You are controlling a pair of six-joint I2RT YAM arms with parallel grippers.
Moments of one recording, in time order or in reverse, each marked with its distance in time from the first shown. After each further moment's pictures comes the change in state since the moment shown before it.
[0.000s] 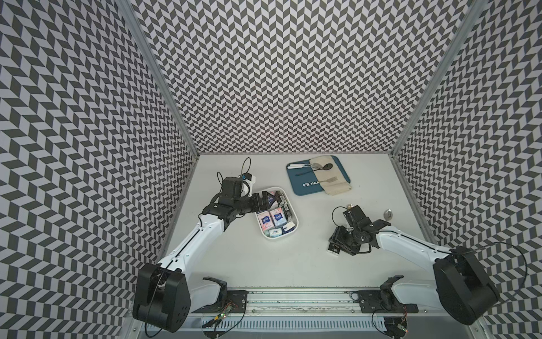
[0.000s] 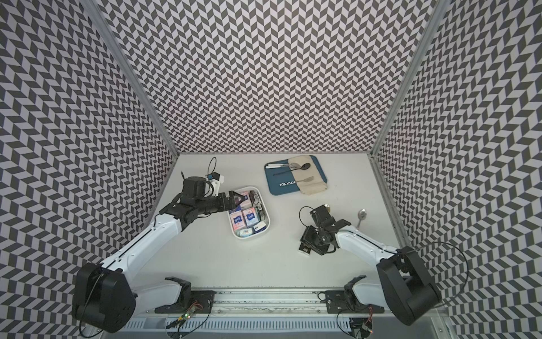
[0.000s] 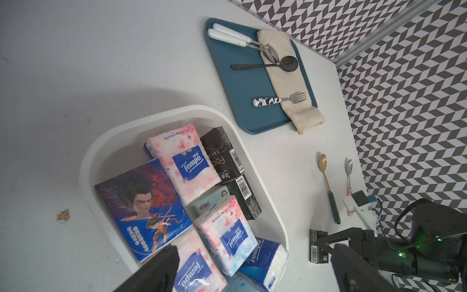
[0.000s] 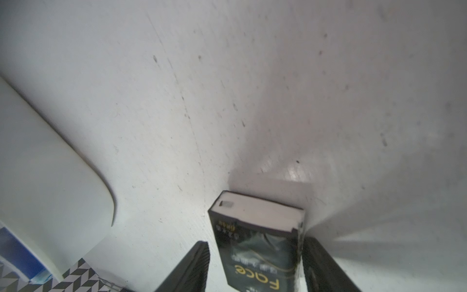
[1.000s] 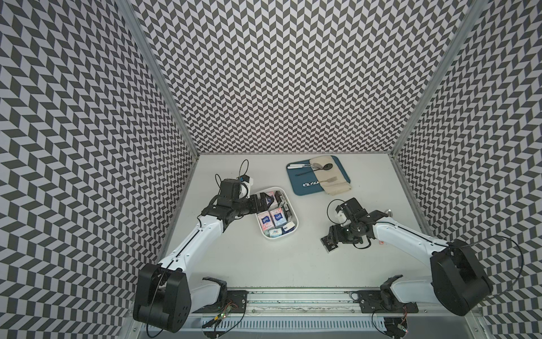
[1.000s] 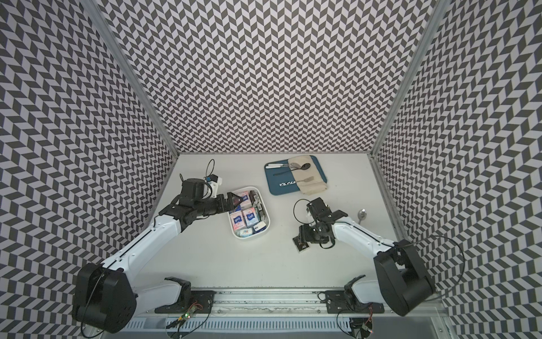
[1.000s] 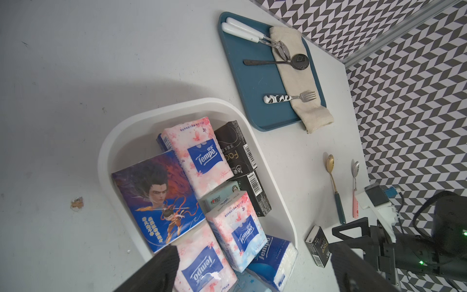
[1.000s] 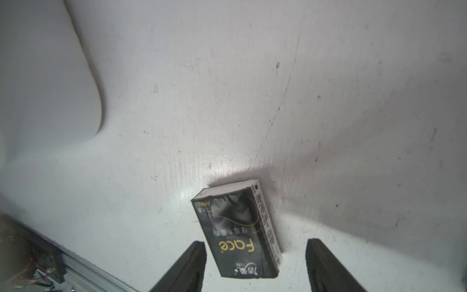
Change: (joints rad) left arm 0.019 0.000 -0.025 -0.001 0.001 -0.003; right arm 0.020 0.076 0.139 -0.121 0.003 -0.582
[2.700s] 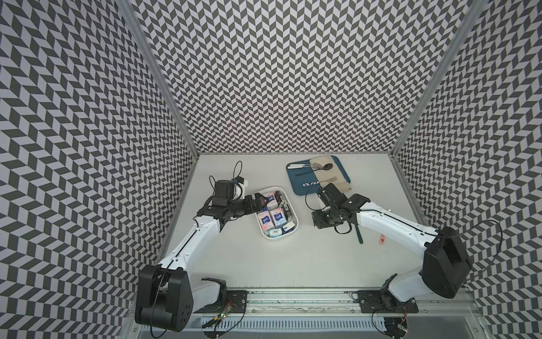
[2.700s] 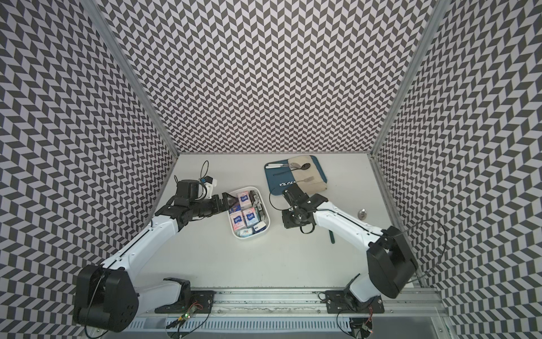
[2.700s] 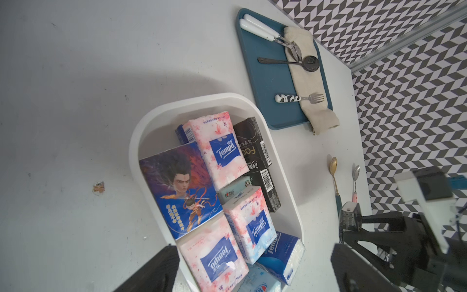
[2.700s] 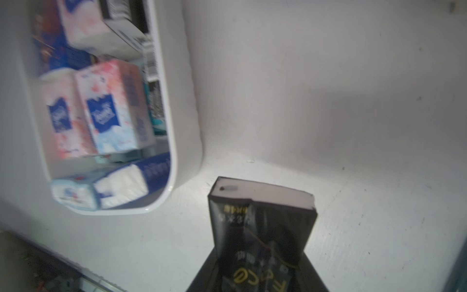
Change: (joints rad) left arm 0.102 -0.002 -0.027 -0.026 0.067 0.003; right arm 0.207 0.156 0.422 -0.103 0.173 0.068
